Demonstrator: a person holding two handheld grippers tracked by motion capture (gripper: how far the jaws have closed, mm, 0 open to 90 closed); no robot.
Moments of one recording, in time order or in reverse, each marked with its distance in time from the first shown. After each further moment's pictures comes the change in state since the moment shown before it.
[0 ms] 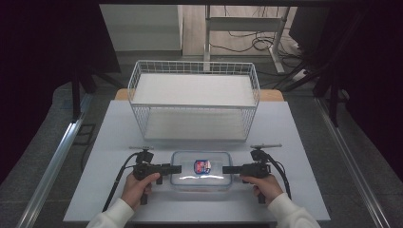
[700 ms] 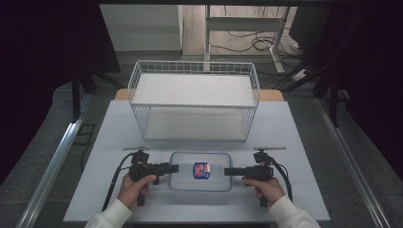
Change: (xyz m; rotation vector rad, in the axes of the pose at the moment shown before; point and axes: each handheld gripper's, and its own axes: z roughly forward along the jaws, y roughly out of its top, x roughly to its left) left arm -0.009 -0.002 -0.015 -0.055 0.002 0.037; right arm 0.008 -0.009 -0.010 -0.038 0.020 -0.035
